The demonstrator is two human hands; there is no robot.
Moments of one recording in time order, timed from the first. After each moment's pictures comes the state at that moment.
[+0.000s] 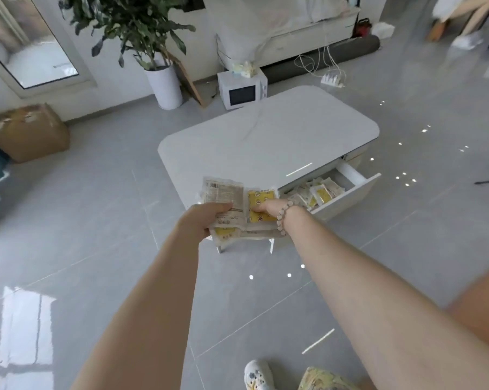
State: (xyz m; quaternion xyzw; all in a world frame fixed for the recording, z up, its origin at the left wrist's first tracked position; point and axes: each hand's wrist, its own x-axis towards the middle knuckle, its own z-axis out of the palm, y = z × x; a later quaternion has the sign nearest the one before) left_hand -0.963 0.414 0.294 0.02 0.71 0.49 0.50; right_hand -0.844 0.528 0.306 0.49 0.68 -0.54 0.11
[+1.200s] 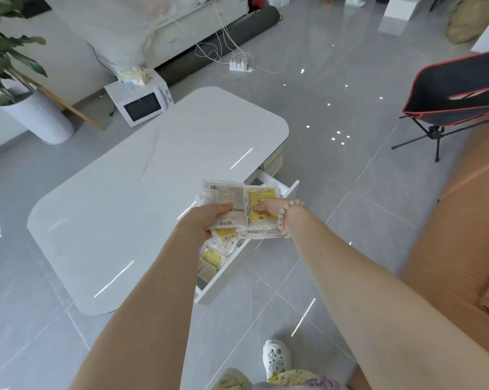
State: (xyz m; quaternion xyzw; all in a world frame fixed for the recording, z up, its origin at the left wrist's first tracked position) left_hand -0.862 0.814 0.256 0.10 0.70 0.37 0.60; right_hand -0.712 0.884 0.271 0.60 0.56 -0.56 0.09
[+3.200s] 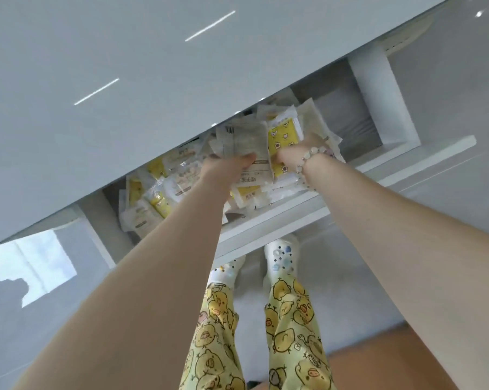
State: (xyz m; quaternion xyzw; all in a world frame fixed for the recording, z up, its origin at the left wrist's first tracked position) left_hand -0.938 1.025 -0.202 -0.18 0.79 0.28 0.52; right_hand -0.852 1.134 -0.196 0.56 0.63 -0.44 0.31
